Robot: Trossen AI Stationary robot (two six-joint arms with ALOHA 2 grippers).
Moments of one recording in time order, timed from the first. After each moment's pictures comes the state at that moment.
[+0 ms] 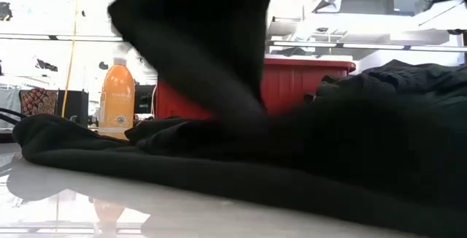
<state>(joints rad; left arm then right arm) -0.08 1.15 1.63 -1.37 -0.55 -0.28 0.15 2.03 1.97 -0.72 -0.05 0.34</state>
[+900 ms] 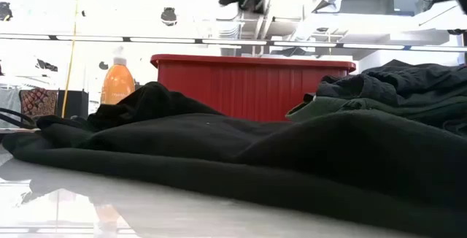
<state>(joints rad) -0.12 1.13 1.58 -1.35 -0.24 -0.18 0.11 1.94 1.97 -1.01 -0.25 0.41</state>
